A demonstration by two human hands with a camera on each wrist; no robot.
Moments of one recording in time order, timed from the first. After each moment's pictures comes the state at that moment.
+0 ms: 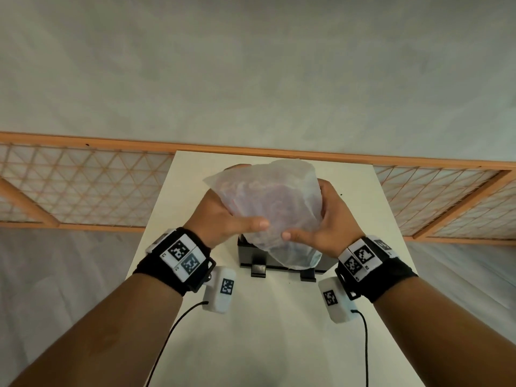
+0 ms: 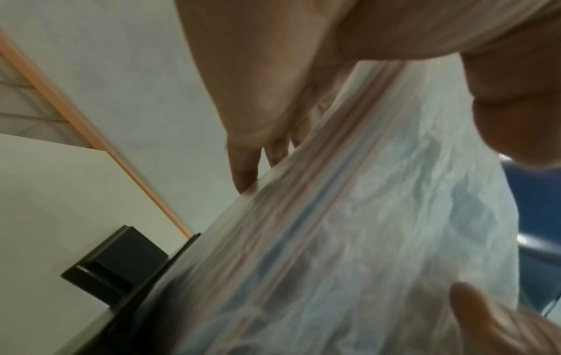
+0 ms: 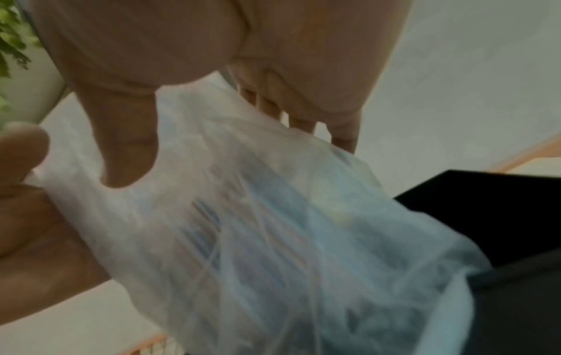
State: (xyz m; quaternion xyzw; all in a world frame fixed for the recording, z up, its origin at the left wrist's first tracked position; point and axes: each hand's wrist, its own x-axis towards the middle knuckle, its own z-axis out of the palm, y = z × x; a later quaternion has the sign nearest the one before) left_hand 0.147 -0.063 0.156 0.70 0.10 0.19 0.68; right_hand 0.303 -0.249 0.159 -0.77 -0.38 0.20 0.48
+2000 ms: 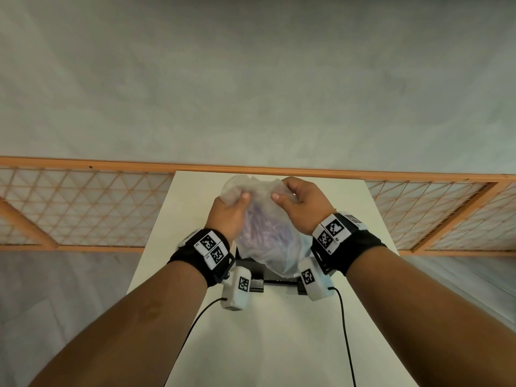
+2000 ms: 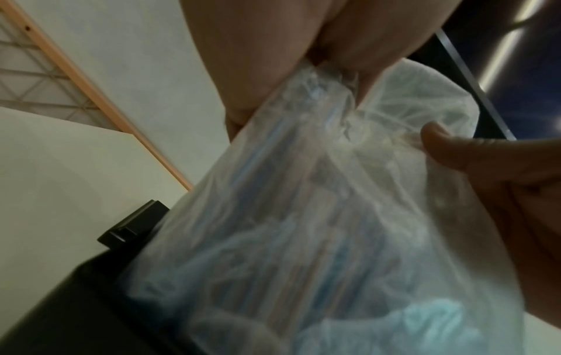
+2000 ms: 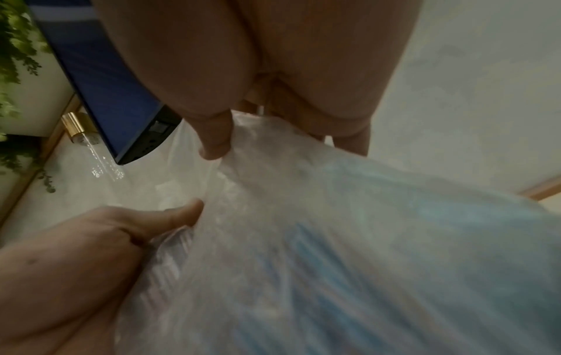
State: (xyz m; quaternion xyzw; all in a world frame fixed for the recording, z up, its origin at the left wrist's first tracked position) left_hand 0.190 -0.073 0.153 0.63 0.32 0.28 0.65; right_hand 0.311 -0.198 0.197 -0.80 -0.40 0.16 0.43
